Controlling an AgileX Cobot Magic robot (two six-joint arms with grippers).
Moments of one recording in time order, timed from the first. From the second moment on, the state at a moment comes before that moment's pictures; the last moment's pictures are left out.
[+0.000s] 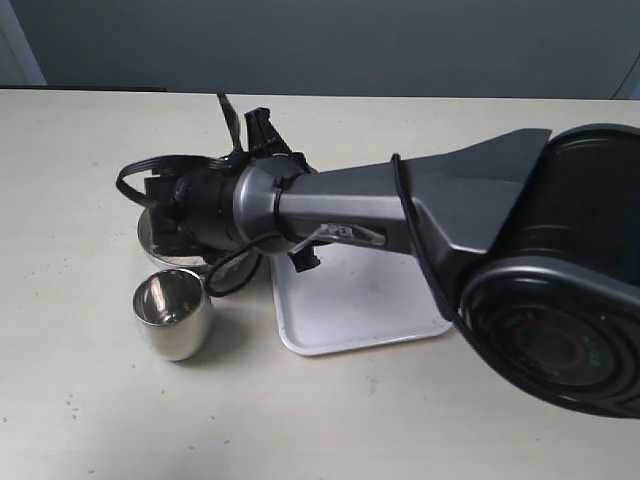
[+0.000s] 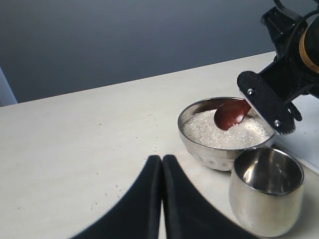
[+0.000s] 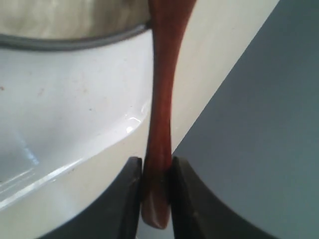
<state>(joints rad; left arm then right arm) -0.32 0.00 0.00 -0.18 0.25 0.27 1.15 2.32 -1.74 -1.03 1.21 -0.30</state>
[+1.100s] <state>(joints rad) -0.32 0.00 0.00 -0.18 0.25 0.27 1.08 2.25 -1.74 -0.79 1.15 -0.40</state>
